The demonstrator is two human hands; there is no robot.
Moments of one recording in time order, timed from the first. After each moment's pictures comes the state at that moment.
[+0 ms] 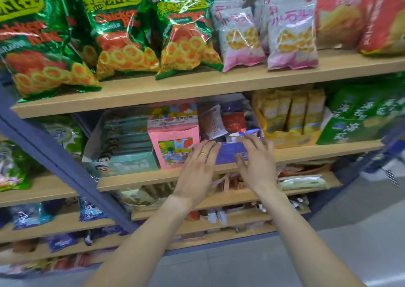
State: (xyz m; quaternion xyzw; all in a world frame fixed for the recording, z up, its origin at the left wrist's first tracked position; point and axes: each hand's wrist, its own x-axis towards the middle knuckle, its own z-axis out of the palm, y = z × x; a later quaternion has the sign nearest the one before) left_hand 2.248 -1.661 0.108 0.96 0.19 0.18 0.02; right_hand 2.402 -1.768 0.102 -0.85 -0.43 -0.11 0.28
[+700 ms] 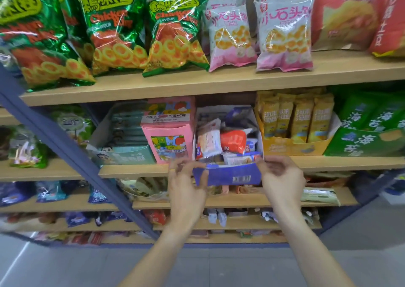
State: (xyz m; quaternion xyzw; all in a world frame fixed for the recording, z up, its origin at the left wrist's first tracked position) left_hand 2.252 -1.734 0.110 0.76 0.45 0.38 0.27; right_hand 2.425 -1.832 0.126 -0.79 -0.17 0.09 0.58
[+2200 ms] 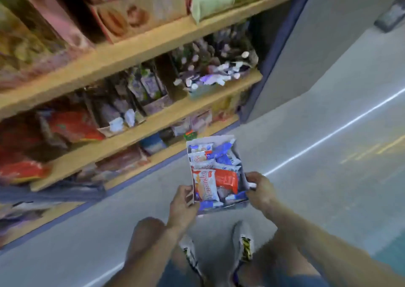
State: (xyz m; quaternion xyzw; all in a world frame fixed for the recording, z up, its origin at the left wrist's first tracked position) left_hand 2.239 -1.914 -0.472 0.67 0.42 -0.05 0.60; right_hand 2.390 -2.100 -0.477 -0.86 0.03 0.34 0.39
